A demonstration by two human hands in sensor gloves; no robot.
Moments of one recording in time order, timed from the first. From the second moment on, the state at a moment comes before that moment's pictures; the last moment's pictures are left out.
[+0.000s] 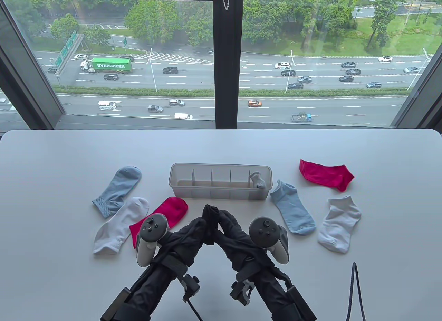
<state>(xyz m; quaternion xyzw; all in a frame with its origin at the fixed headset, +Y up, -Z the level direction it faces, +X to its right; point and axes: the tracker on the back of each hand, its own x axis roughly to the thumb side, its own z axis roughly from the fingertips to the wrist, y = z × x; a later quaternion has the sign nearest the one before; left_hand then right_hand) -0.160 -0.730 -0.314 -0.19 -0.16 0.60 0.76 0.045 -0.725 -0.306 0.22 0.14 0.80 0.54</state>
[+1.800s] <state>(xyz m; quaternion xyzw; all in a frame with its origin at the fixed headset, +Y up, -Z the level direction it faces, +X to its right) -0.159 -0.694 -0.305 -0.04 -0.19 0.37 0.91 0.048 -0.725 -0.309 0.21 0.04 0.89 0.39</state>
